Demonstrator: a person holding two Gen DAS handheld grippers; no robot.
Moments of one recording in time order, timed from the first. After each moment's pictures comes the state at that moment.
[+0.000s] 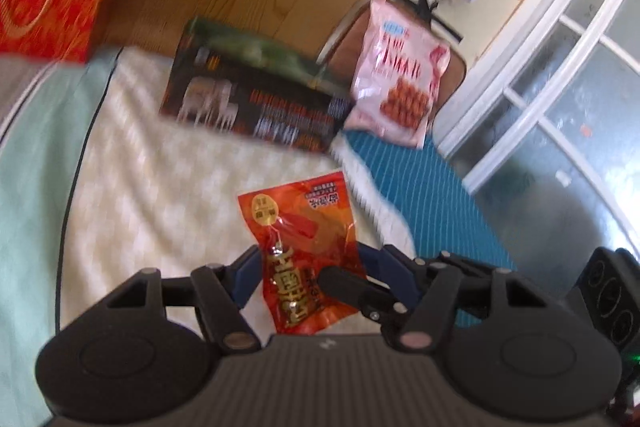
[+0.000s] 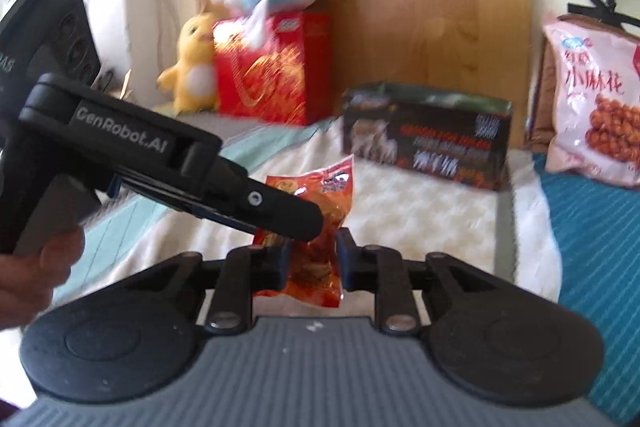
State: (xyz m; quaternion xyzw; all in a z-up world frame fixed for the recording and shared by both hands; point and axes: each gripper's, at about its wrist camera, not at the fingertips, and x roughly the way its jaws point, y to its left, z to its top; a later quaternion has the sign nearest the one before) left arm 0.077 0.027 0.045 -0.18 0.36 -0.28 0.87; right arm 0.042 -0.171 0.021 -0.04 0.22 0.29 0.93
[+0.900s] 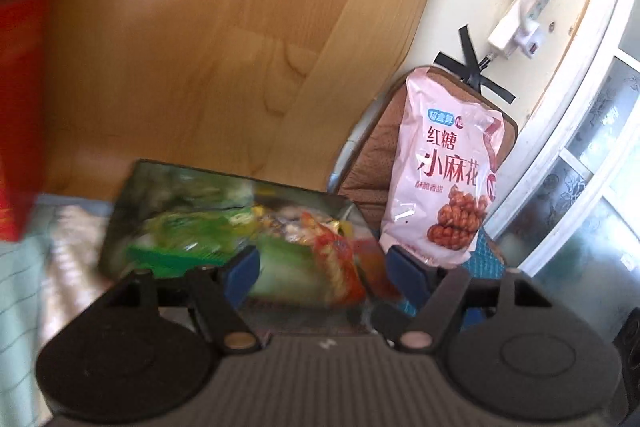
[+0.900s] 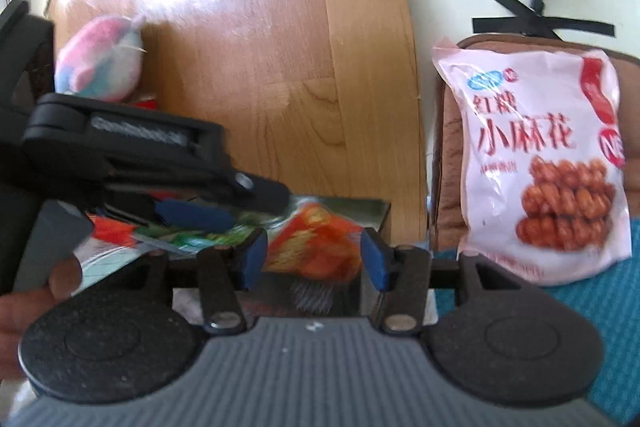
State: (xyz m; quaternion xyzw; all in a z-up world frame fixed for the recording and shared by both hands) left arm 0.231 -0.023 0.077 -0.14 0.32 -0.23 0.91; right arm 0.174 -0.219 0.034 0.05 0.18 0.18 0.97
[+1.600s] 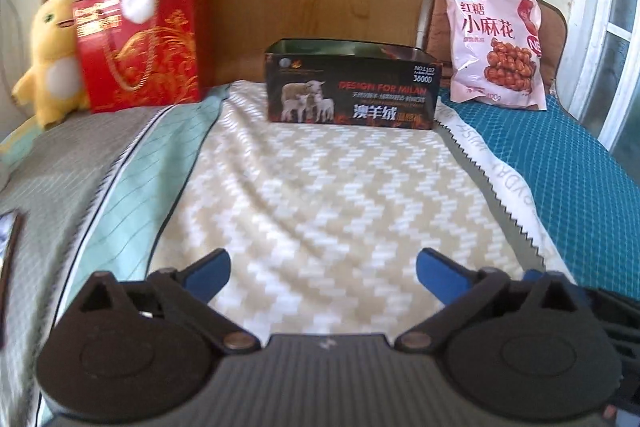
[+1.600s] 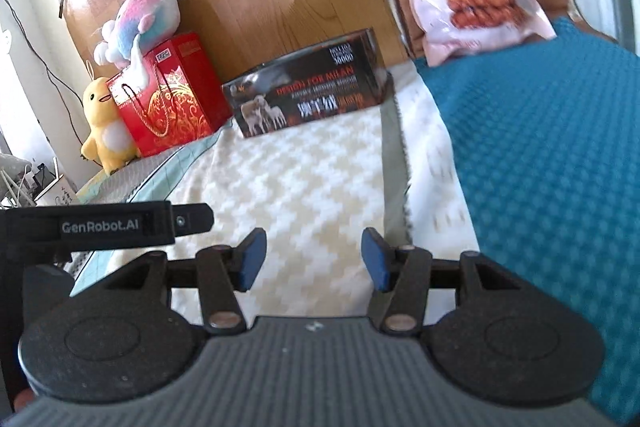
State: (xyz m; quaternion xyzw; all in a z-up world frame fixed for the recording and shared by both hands) left arm -0.001 -0.031 0.024 -0.01 0.35 -0.03 0.94; right arm -0.018 -0.232 -0.017 0.15 0.29 0.16 0.93
